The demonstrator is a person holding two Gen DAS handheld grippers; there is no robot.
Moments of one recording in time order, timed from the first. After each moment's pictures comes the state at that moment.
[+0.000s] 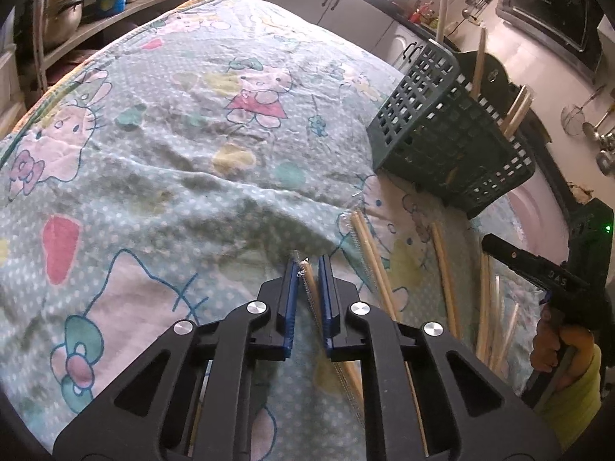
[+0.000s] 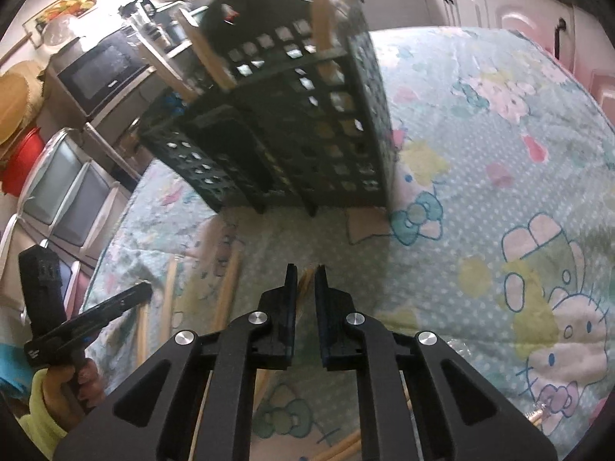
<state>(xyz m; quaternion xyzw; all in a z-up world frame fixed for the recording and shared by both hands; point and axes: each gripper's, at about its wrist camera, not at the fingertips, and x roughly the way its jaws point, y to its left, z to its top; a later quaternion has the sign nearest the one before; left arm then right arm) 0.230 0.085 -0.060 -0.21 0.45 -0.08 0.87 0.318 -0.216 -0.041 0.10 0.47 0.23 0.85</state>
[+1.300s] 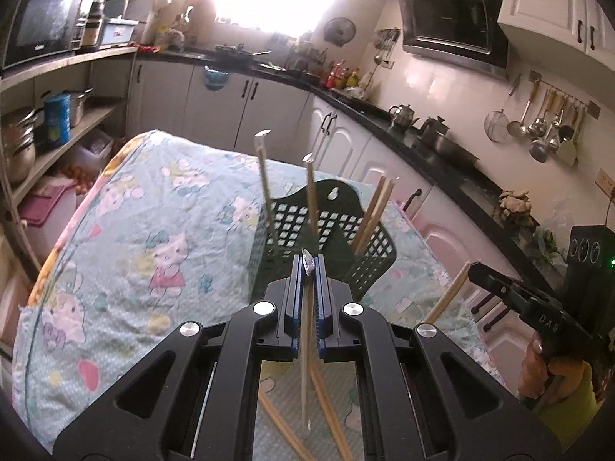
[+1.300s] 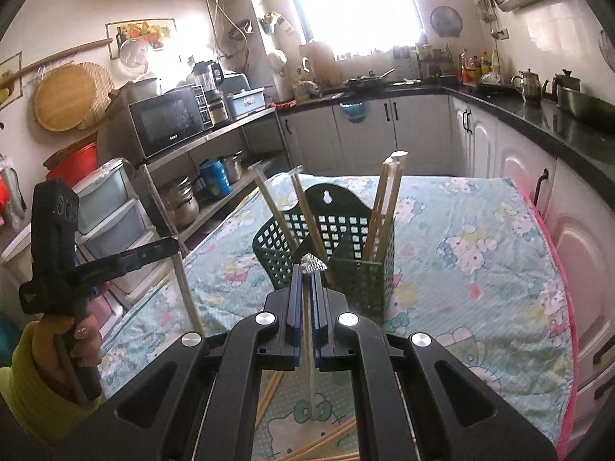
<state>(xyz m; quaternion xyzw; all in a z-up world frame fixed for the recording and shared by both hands) 0.222 0.027 0.094 -0.13 0.29 -0.16 0.94 0.239 -0.243 0.099 0.05 0.28 0.26 0.92</state>
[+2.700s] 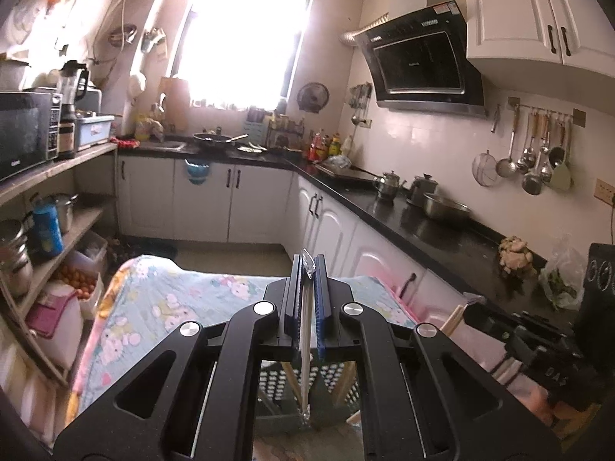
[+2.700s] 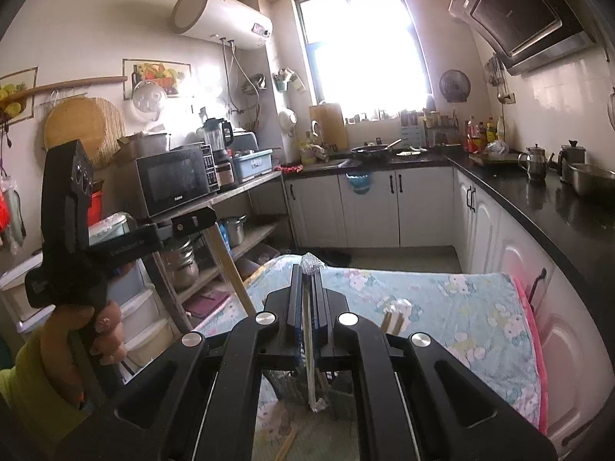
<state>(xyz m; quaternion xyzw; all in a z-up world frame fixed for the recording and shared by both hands) 0.286 -0.001 0.219 -0.07 0.16 -0.15 0.97 0.282 -0.227 0.204 0.04 0.17 0.26 0.95</state>
